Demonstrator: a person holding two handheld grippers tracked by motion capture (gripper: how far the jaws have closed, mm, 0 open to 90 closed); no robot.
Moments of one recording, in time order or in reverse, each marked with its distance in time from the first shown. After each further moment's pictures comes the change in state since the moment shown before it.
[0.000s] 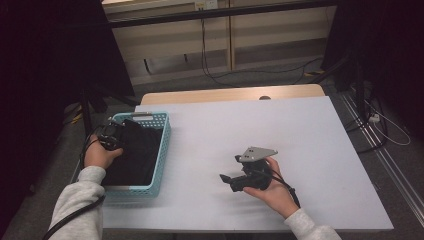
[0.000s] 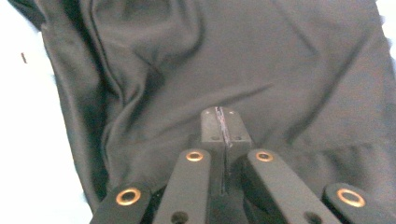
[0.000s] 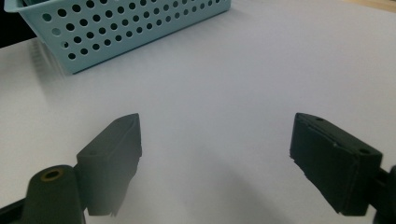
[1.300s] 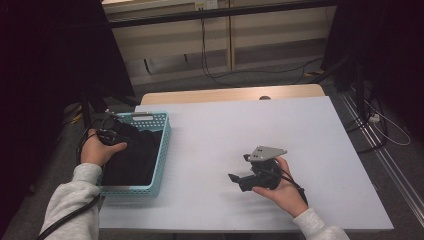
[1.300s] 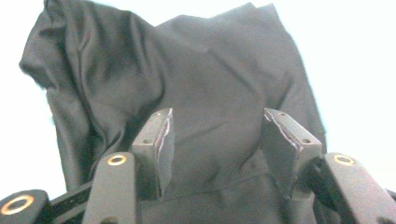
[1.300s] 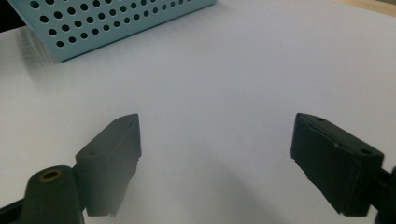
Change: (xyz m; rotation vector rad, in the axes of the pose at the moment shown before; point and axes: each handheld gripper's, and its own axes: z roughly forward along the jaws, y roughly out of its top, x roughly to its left) left arm -0.024 0.017 -0.038 -0.048 -0.065 -0.007; right arm -0.014 -0.006 -0.020 0.014 -0.030 -0.016
